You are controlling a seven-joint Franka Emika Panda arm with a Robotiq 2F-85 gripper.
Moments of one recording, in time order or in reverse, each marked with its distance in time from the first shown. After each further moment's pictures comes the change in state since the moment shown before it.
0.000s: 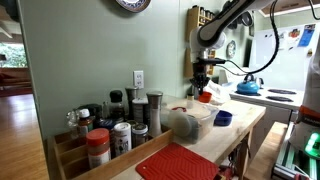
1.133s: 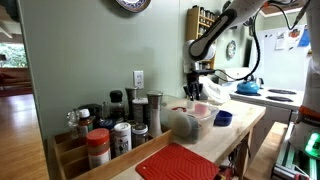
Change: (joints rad) arm 0.021 0.235 -0.074 0.151 -0.111 0.061 -0.063
